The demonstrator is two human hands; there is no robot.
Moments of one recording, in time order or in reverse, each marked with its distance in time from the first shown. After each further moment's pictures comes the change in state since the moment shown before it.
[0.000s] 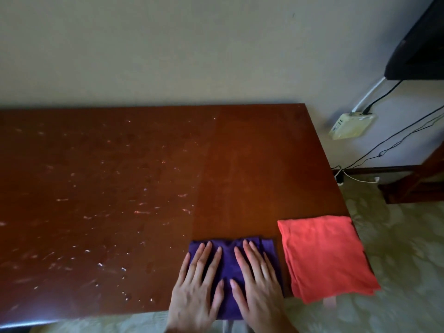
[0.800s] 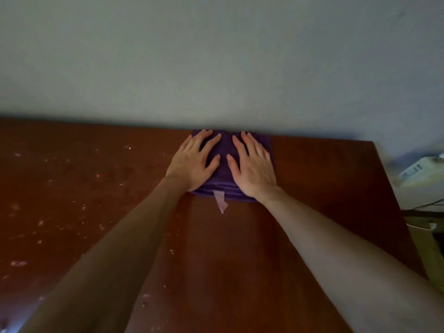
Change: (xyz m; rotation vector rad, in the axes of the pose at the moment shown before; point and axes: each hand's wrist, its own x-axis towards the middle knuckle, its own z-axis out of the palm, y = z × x) left_hand 0.411 -0.207 -0.033 0.105 0.110 0.004; right_hand 0.457 0.051 0.057 0.010 -0.015 -0.065
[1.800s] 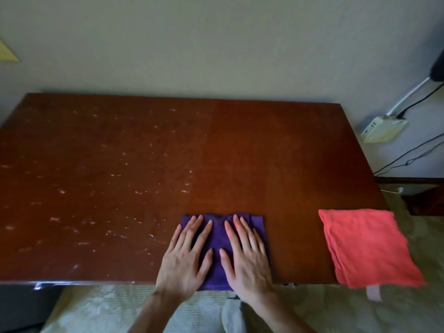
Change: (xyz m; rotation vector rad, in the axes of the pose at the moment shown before) left_hand -0.439 0.090 -0.069 -0.085 -0.150 -0.072; right_hand -0.406 -0.191 -0.012 -0.019 -0.060 0.035
